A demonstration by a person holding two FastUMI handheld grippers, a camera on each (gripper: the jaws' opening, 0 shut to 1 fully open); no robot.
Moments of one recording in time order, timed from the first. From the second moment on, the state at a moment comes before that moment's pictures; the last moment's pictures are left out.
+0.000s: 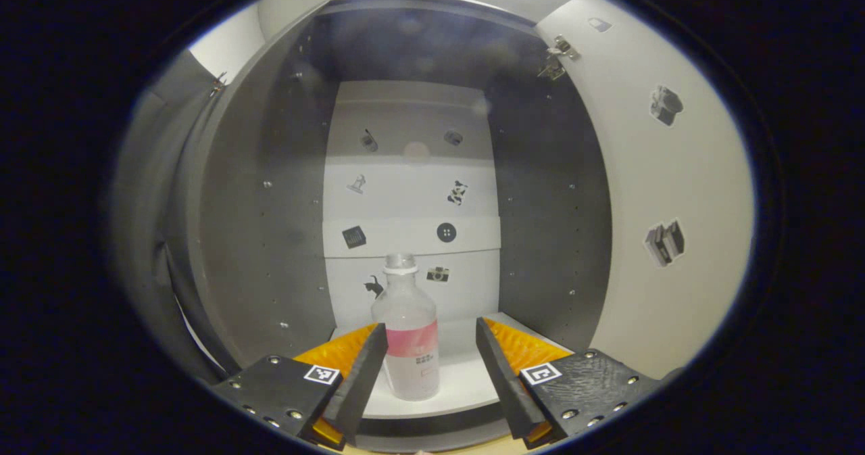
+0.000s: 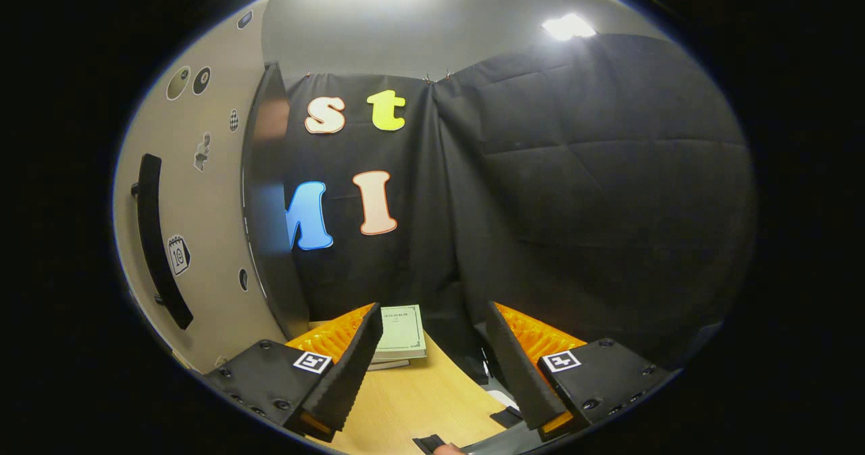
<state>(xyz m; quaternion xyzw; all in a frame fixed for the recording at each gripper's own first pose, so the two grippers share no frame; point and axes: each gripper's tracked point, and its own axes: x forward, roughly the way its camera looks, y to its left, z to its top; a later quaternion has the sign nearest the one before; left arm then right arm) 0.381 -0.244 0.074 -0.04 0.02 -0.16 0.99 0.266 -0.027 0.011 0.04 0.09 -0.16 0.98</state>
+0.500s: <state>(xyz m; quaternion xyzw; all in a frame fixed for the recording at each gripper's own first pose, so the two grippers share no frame) 0.423 -0.236 0.043 -0.02 0.05 -0.14 0.99 0.273 -0.016 0.001 0.03 0.11 -0.17 0.98</state>
